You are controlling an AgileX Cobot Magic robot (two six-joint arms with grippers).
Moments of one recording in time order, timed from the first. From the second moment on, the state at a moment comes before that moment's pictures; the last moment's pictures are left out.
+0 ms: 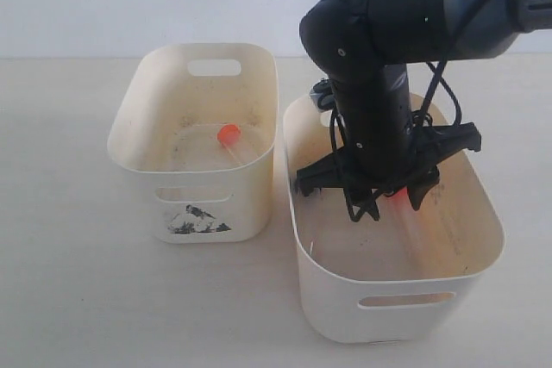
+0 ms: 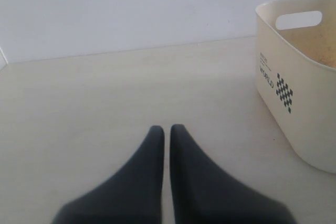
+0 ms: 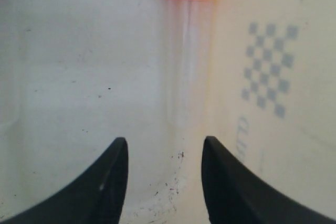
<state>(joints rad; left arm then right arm) -0.02 0.01 0.00 0.13 0.28 -0.02 0.60 1.88 -1.32 -0.30 1.22 0.72</state>
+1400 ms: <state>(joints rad) -0.02 0.01 0.00 0.13 0.28 -0.02 0.60 2.00 -1.33 -0.37 1.20 0.73</state>
